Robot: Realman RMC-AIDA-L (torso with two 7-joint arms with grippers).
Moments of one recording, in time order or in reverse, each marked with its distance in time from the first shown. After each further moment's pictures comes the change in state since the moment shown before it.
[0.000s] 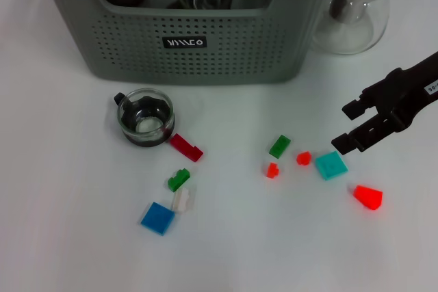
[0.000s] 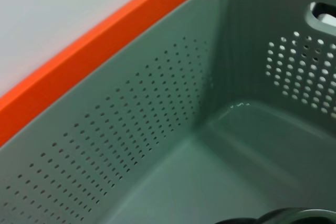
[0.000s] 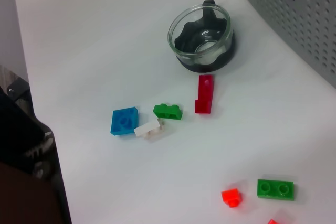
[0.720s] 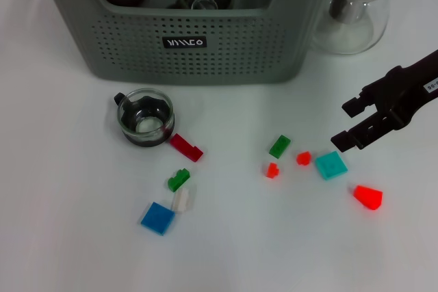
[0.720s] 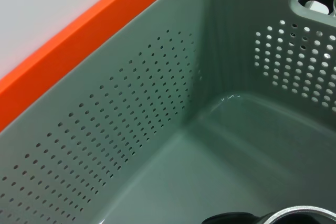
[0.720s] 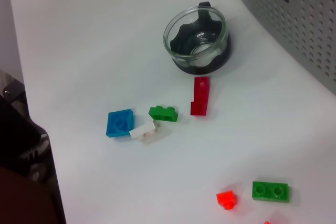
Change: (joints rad) left arm 0.002 -0.006 0.029 -0.001 0.000 0.000 0.002; right arm -0.001 0.000 0.000 0.000 0.000 0.011 -0.001
